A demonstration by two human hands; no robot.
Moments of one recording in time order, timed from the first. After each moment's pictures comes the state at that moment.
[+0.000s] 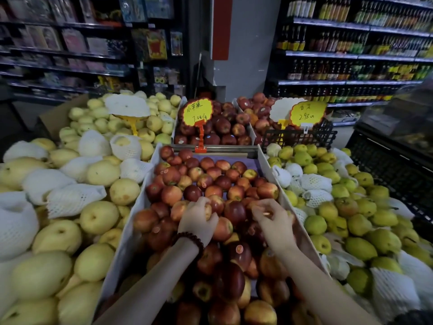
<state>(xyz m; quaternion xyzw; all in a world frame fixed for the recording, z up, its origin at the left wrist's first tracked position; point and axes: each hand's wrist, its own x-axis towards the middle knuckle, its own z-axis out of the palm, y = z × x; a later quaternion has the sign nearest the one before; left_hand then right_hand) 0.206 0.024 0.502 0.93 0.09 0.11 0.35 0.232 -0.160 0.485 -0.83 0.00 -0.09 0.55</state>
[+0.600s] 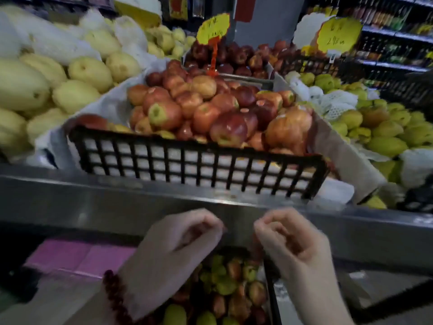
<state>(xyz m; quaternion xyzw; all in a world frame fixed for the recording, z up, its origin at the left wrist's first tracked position) -0.054 -0.031 0.341 0.84 -0.01 0.02 0.55 -0.021 -0.208 0.333 -0.69 -0.12 0.00 0.72</state>
